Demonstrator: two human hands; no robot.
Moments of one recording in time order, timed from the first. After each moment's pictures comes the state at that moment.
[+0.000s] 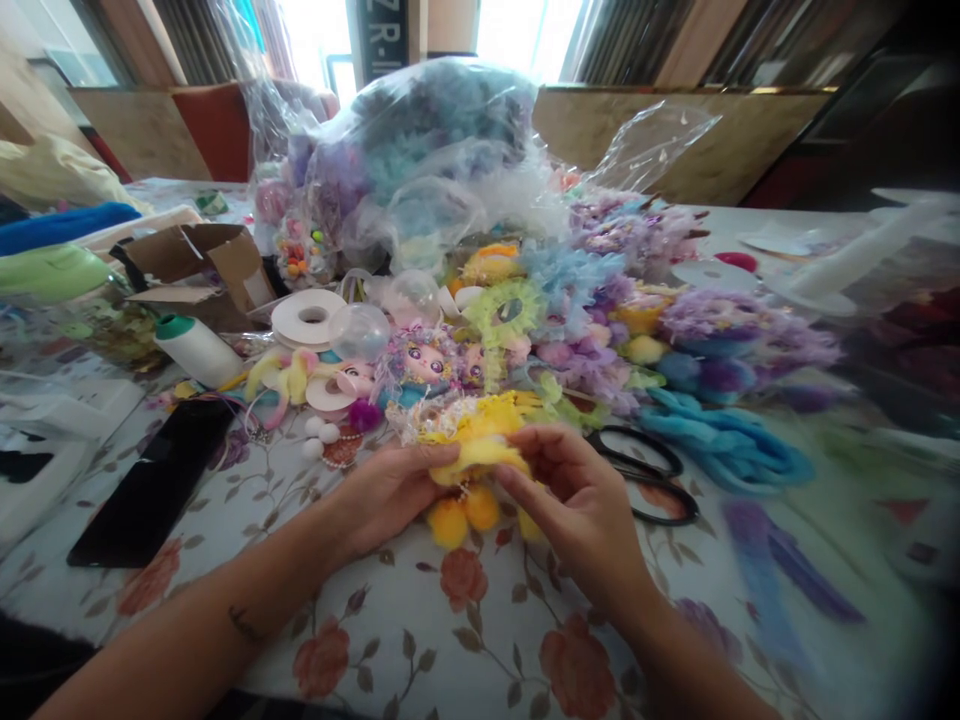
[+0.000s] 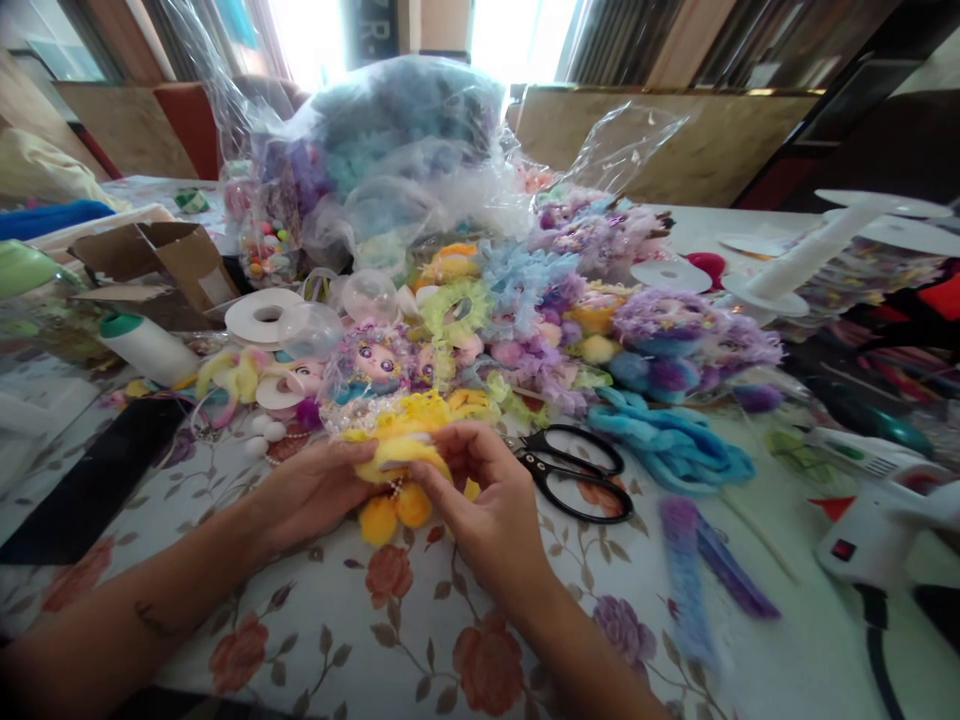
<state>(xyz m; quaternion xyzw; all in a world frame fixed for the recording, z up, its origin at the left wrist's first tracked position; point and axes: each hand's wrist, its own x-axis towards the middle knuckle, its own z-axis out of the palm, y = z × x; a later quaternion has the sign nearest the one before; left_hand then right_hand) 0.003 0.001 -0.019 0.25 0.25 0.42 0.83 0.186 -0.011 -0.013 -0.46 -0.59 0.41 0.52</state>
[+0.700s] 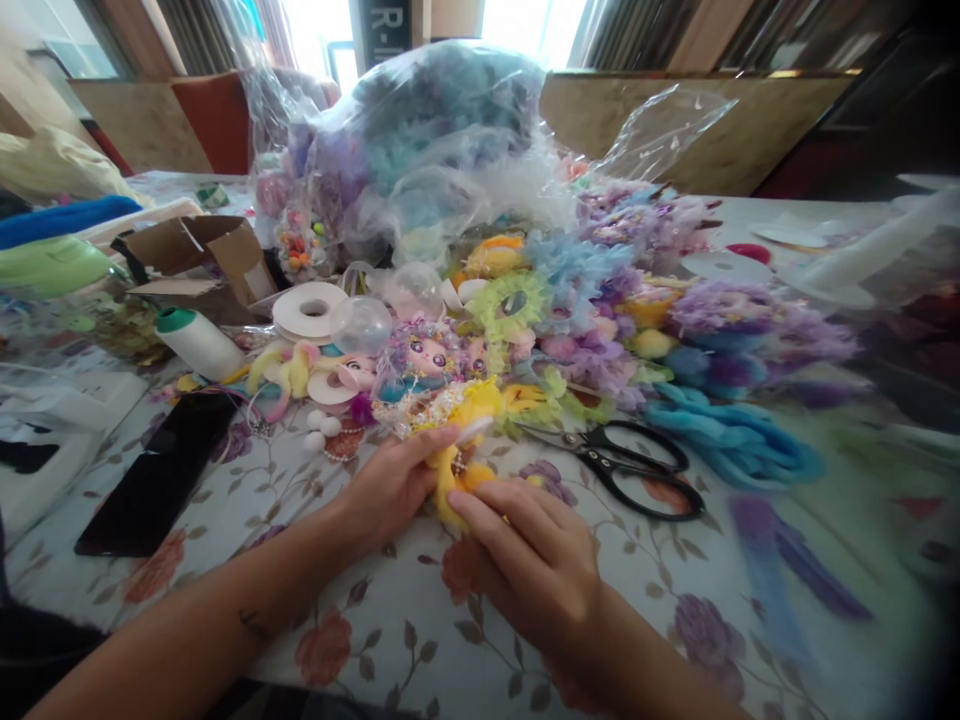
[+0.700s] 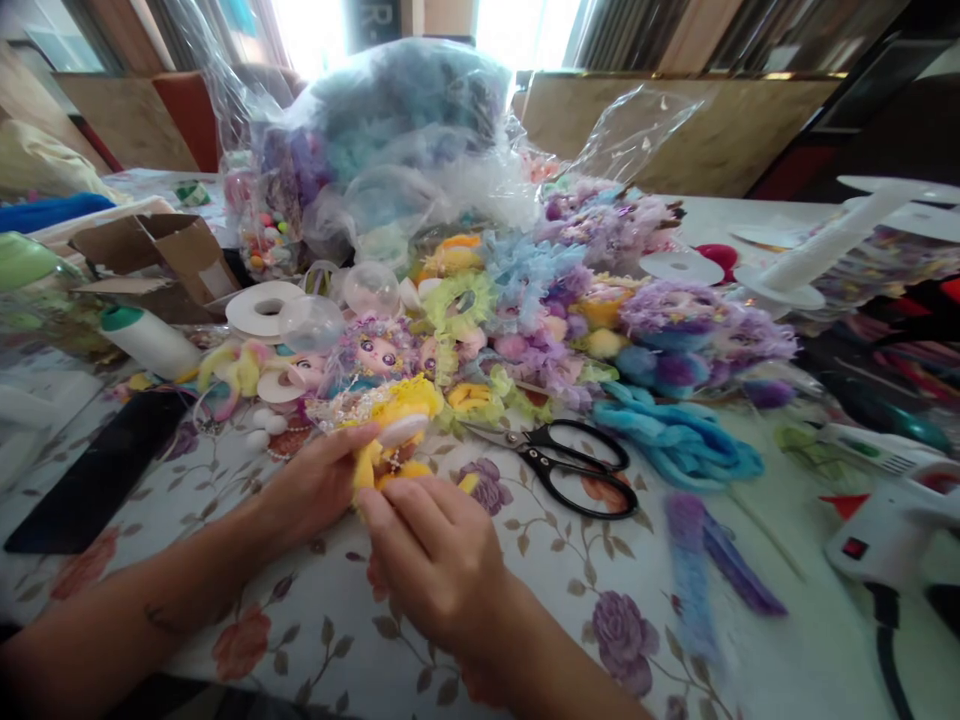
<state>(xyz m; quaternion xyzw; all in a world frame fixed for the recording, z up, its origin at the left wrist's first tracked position) 0.011 -0.002 -0.016 0.23 0.36 0.45 0.79 0.173 -0.031 -0.027 -0.25 -0.86 -0.04 0.44</state>
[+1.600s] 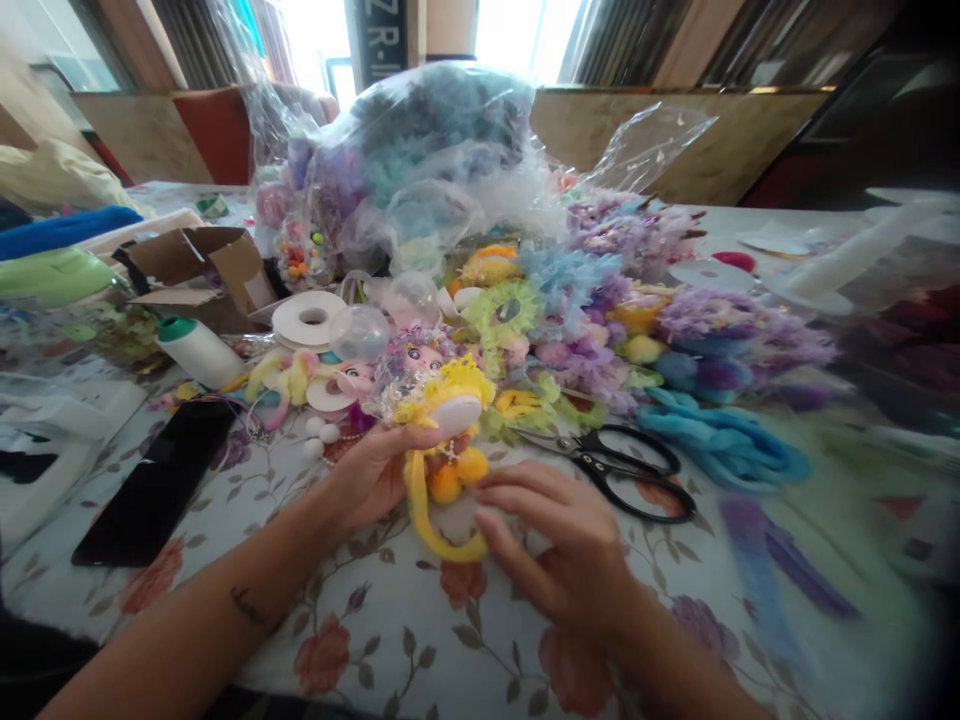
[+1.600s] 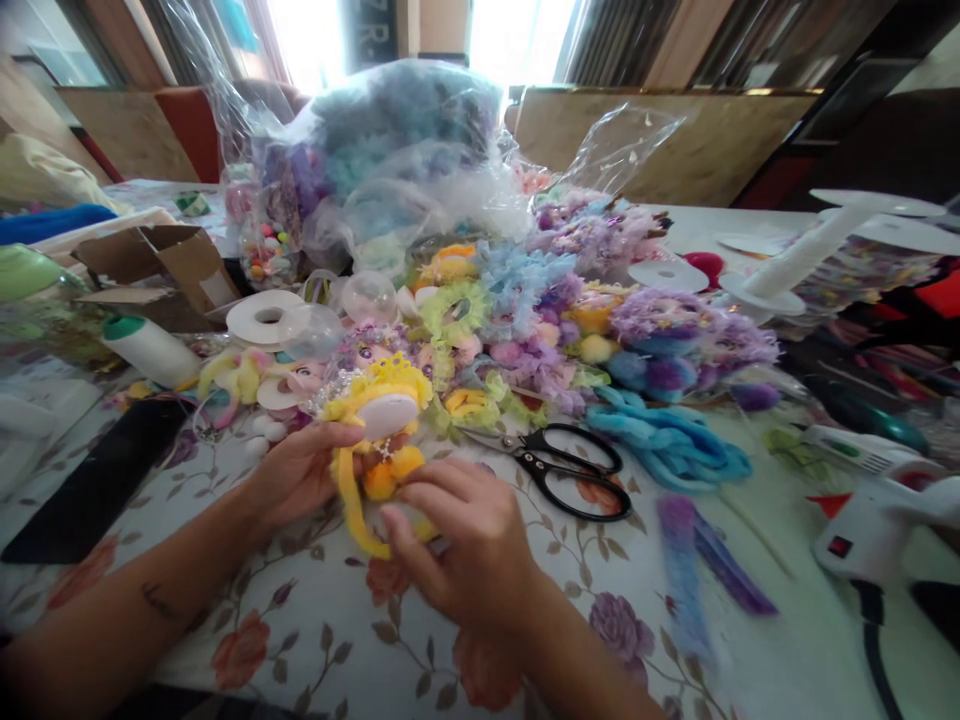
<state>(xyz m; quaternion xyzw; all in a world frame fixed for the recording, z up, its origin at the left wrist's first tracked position) -0.005 0.009 -0.006 0.24 0.34 0.46 0.79 0.187 -0.020 -0.004 -0.31 -0.83 0.14 0.44</state>
